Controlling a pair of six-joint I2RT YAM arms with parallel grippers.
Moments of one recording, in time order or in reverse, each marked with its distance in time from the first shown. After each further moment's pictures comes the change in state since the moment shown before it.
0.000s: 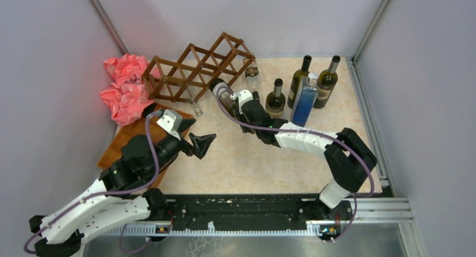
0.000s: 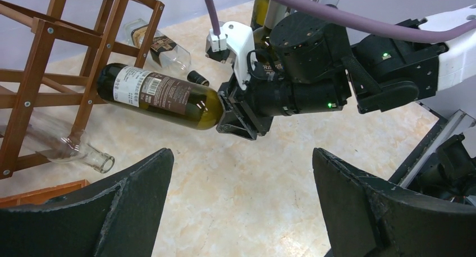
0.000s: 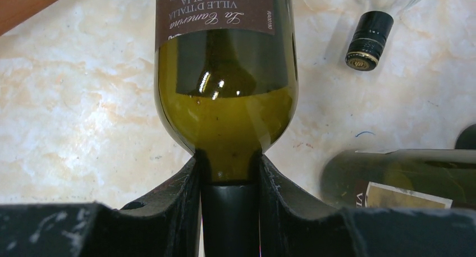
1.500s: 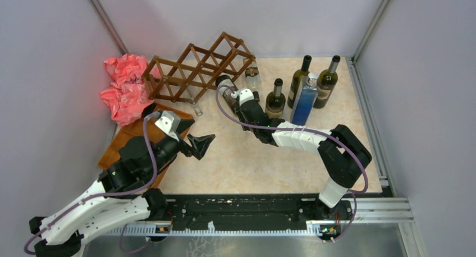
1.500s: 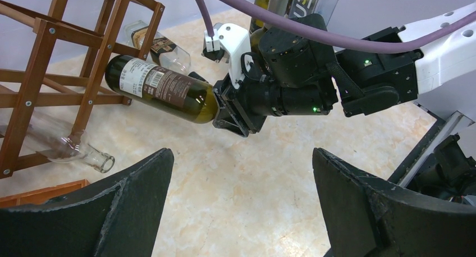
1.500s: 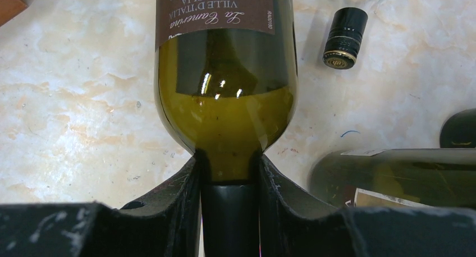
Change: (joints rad) left arm 0.000 -0.025 -0.012 0.000 0.001 -0.001; right arm -0.002 0.066 0.018 0.051 0.101 0.027
